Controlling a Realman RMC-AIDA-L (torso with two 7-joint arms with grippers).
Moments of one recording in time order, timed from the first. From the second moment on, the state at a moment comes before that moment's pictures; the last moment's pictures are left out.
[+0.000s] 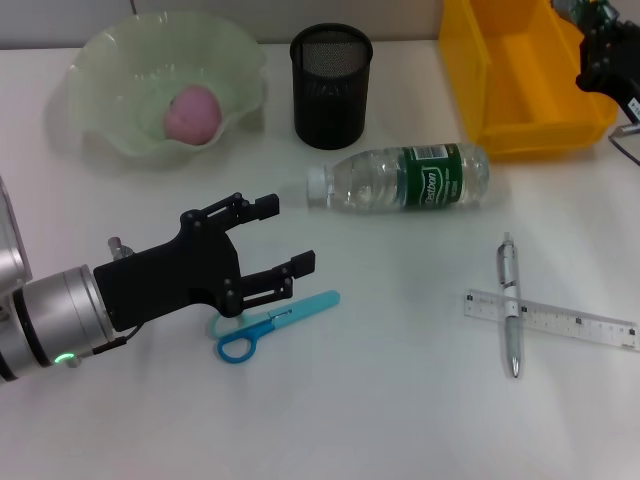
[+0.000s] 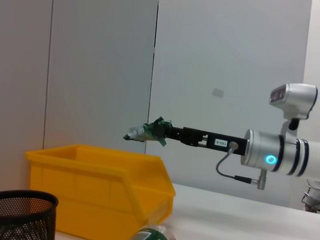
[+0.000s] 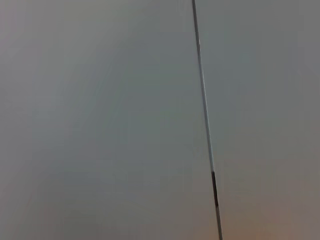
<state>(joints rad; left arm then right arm) -0.46 -2.07 0.91 0.25 1.56 1.52 -0.80 0.59 2.09 -0.53 -0.10 -1.06 -1.19 0.49</state>
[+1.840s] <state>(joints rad) -0.48 -2.07 0.91 0.25 1.56 1.50 -0.80 0.71 2.08 -0.52 -0.15 -1.05 -0.99 0.51</state>
